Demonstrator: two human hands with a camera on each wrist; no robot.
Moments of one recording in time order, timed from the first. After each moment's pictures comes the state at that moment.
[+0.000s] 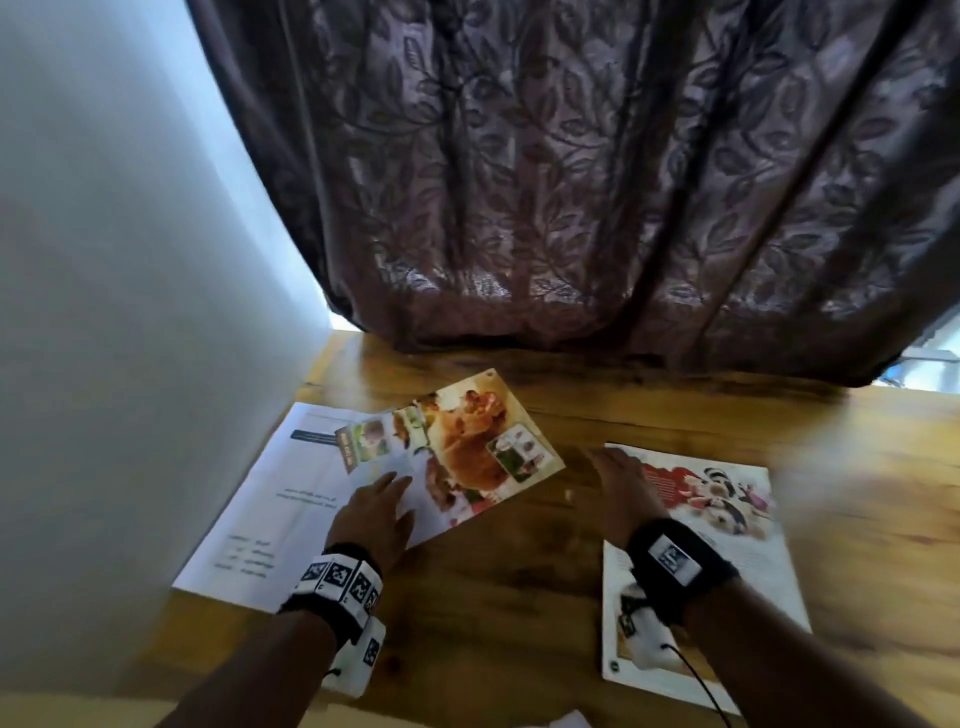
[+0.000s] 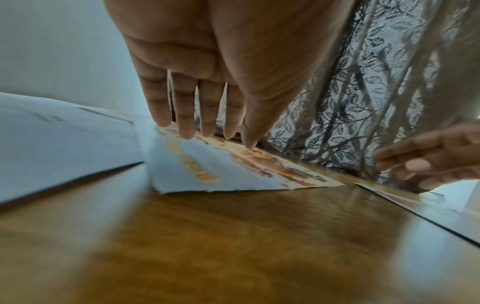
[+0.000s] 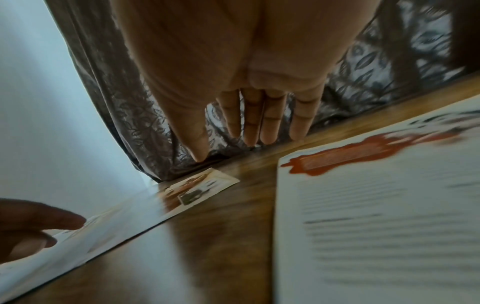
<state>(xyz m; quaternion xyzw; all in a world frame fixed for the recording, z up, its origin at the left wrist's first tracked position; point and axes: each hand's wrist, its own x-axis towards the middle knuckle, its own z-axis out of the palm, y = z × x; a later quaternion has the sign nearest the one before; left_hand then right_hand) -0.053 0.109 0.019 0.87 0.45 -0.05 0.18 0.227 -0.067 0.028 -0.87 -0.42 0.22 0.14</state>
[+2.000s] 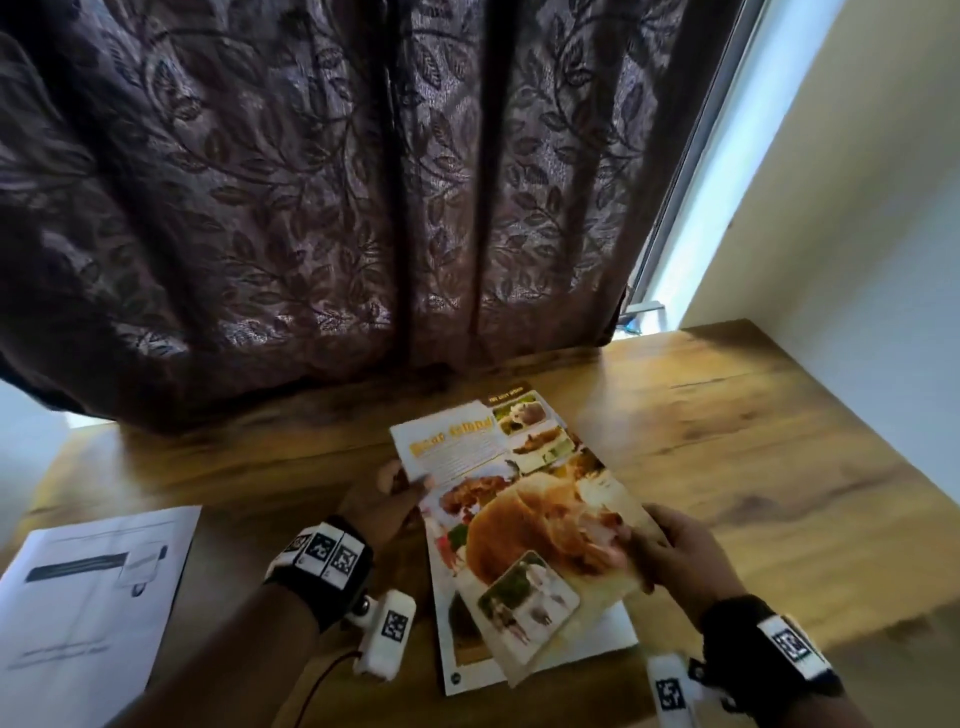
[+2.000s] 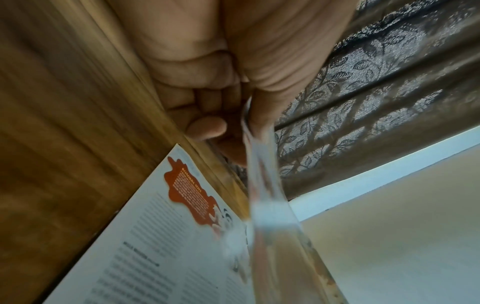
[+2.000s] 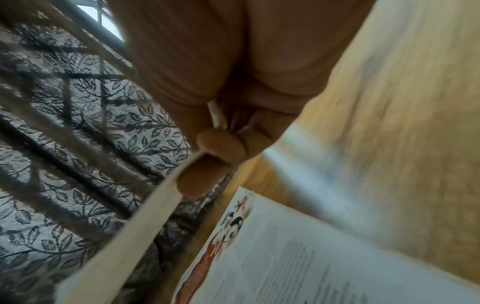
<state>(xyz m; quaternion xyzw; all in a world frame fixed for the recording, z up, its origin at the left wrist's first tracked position) 0.159 0.010 0.056 0.74 0.29 0.04 0.61 0.275 -0.327 0.063 -0.77 -0.09 0.24 0.58</state>
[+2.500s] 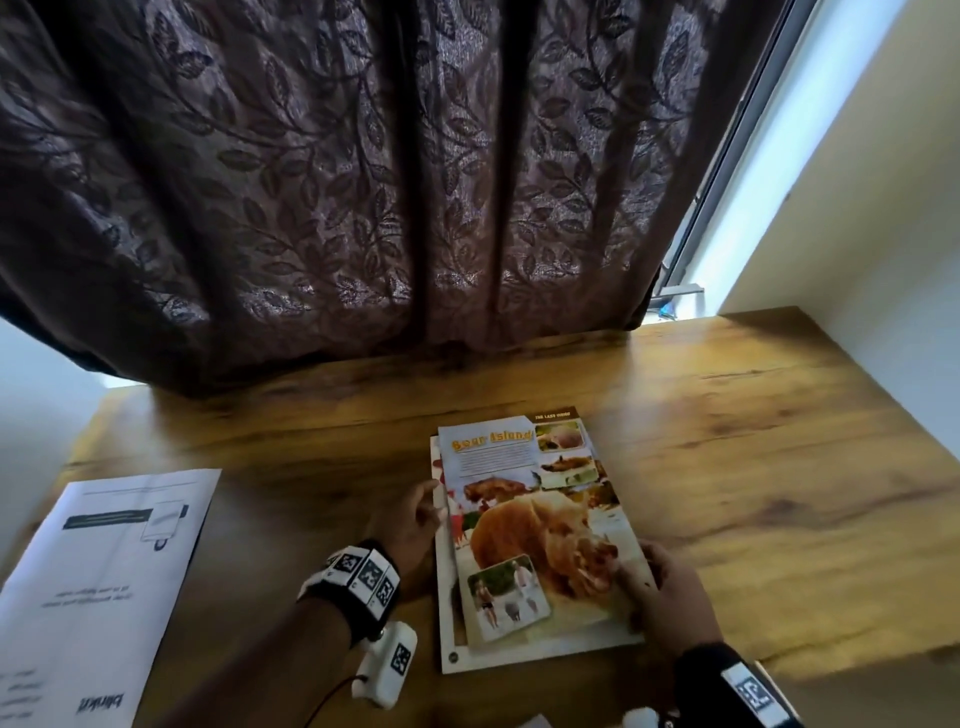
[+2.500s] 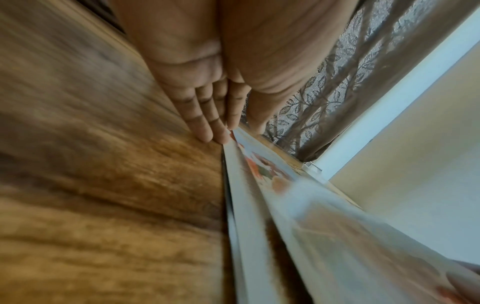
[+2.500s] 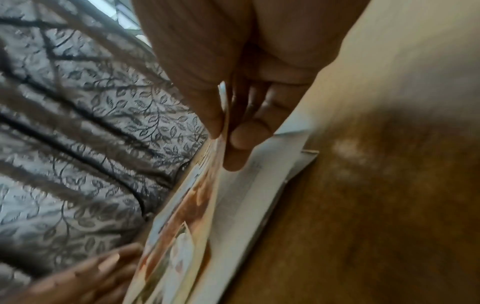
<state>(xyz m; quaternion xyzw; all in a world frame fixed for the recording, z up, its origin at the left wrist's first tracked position) 0.142 -0.014 -0.003 0.84 0.32 -0.06 0.44 0.263 -0.330 -0.007 -0.86 -0.05 0.24 0.45</state>
